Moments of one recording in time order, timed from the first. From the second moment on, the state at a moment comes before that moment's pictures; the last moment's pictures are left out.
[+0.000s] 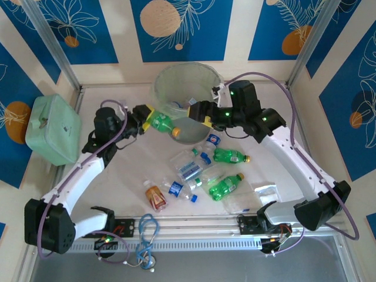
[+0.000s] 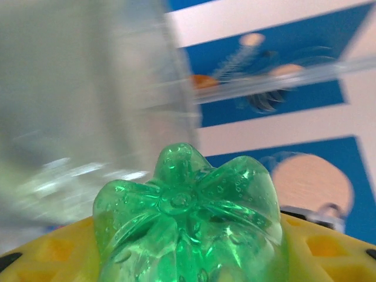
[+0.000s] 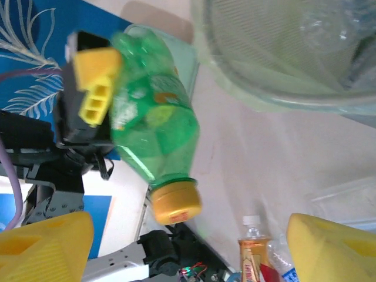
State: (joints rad) left arm -0.26 1.18 0.92 0.28 0.59 -1.32; right arm 0.55 1.35 1.50 -0.68 -0.57 0.77
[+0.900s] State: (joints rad) left arm -0.39 1.47 1.17 0.98 0.80 -1.57; right arm 0.55 1.48 1.66 -0.33 -0.82 1.03
